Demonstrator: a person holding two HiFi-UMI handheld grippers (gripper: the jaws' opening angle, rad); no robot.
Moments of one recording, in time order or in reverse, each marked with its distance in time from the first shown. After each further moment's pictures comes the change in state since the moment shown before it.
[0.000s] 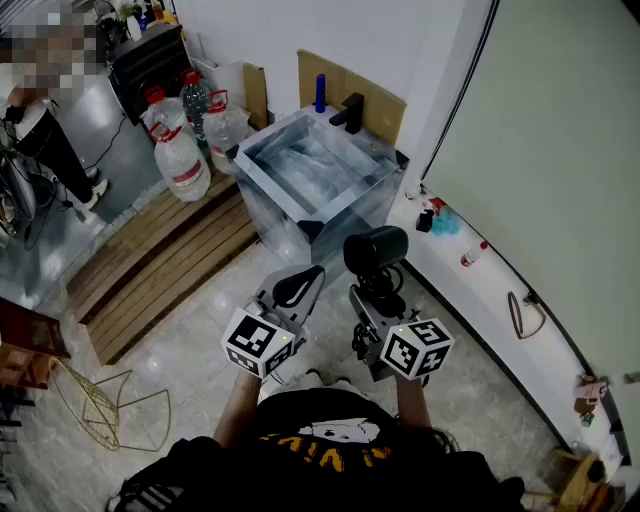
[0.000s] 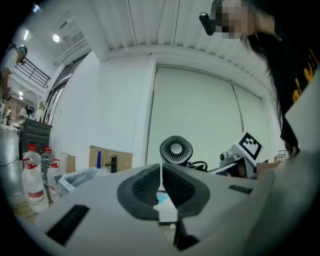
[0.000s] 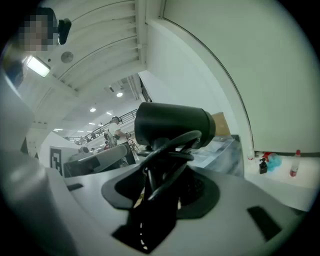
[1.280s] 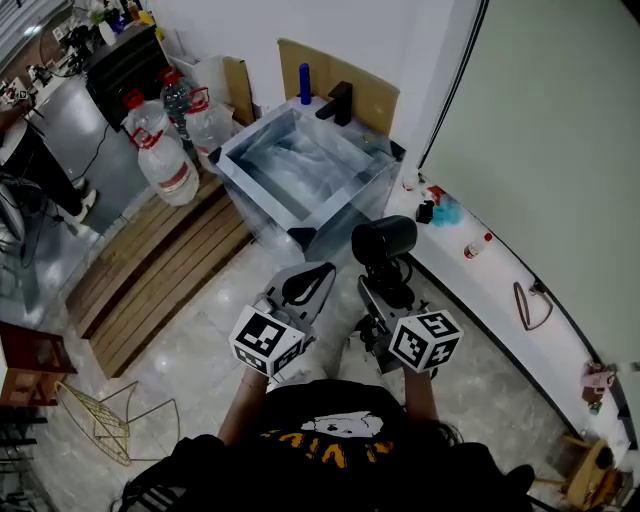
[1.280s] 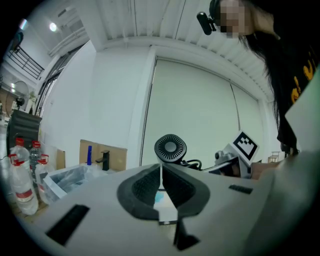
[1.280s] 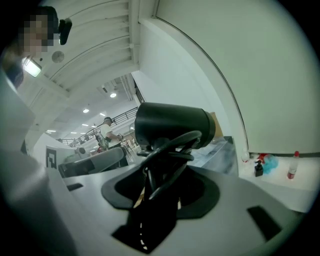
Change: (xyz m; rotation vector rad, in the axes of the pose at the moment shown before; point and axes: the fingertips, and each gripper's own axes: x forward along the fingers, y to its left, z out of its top) left arm 0.072 0.022 -0.025 -0.017 0.037 -0.075; right arm 0.038 -0.071 0.015 0.026 -0.008 -0.061
